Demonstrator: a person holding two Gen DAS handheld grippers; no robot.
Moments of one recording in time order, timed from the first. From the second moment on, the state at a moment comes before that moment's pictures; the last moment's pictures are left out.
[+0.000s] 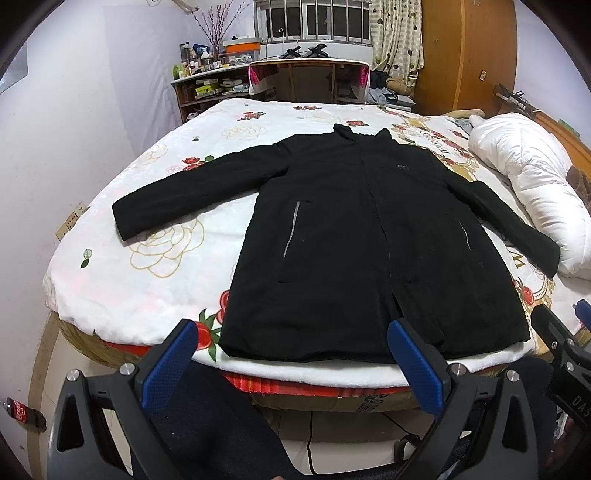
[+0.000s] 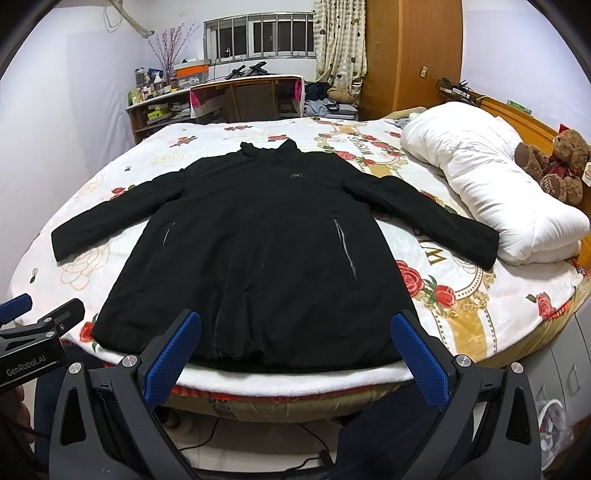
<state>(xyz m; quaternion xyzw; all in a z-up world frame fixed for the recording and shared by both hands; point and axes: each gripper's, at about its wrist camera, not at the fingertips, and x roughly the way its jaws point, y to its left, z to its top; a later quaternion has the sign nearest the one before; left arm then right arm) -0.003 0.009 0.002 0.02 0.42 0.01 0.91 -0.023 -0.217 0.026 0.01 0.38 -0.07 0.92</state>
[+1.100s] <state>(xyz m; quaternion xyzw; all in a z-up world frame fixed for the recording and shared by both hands) -0.003 0.010 0.000 0.01 0.42 0.01 0.91 -0.023 -0.218 0.026 0.01 0.38 -0.07 0.92</state>
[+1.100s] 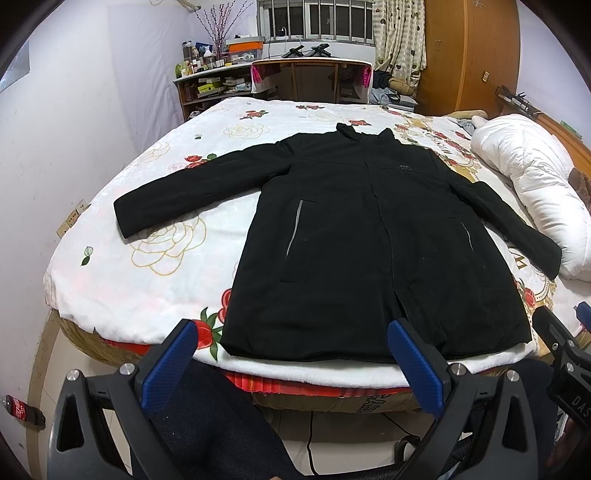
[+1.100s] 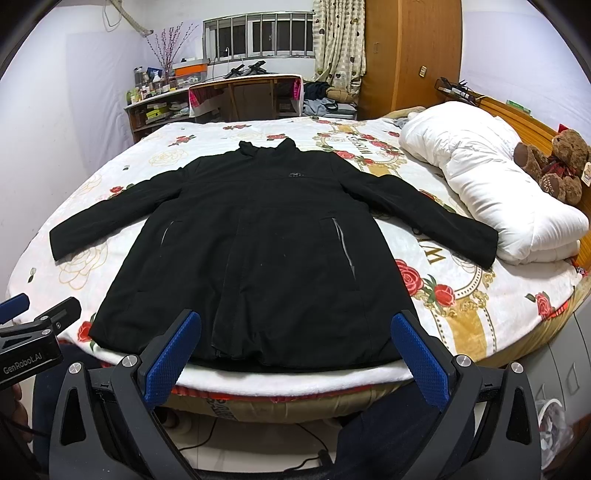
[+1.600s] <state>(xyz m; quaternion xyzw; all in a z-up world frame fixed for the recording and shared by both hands) -0.002 0.012 -0.001 0.01 0.42 0.01 0.91 -0.023 -0.218 0.025 0.01 0.38 -0.07 0.92</state>
